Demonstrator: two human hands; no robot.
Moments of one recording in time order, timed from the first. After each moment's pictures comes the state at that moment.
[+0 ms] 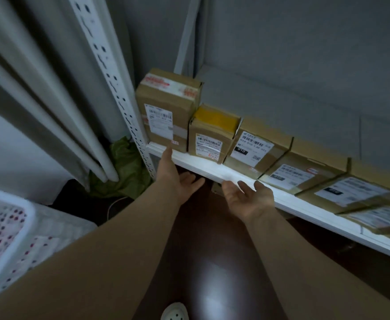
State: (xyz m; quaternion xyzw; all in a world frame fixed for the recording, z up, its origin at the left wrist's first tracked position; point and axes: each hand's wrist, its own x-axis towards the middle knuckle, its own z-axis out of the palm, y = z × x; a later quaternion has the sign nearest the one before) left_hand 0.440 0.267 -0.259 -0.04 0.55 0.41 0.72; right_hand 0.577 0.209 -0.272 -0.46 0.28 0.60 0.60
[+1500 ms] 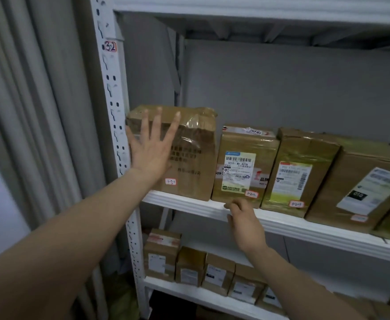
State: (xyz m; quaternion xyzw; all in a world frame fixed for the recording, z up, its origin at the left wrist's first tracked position) left_hand 0.387 0.328 0.218 0.80 0.53 0.22 -0.18; right_hand 0.586 0.196 0.094 -0.76 -0.60 -0.01 0.23
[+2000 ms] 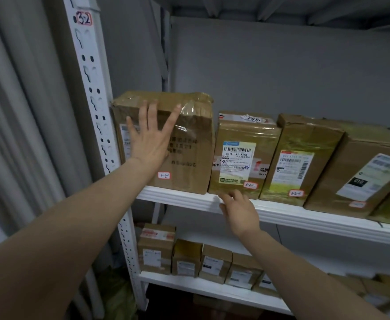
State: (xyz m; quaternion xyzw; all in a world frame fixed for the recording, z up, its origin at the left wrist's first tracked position) left_hand 0.403 0.363 0.207 0.82 0.48 0.25 -0.16; right_hand 0.588 0.227 0.089 -0.80 -0.60 -0.02 0.09
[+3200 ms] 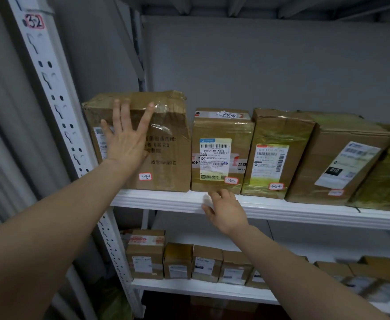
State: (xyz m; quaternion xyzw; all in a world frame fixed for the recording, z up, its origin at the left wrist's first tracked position) left_hand 0.416 0.372 0.211 0.83 0.48 0.25 -0.15; right_hand 0.601 0.220 0.096 -0.79 -0.60 0.02 0.13
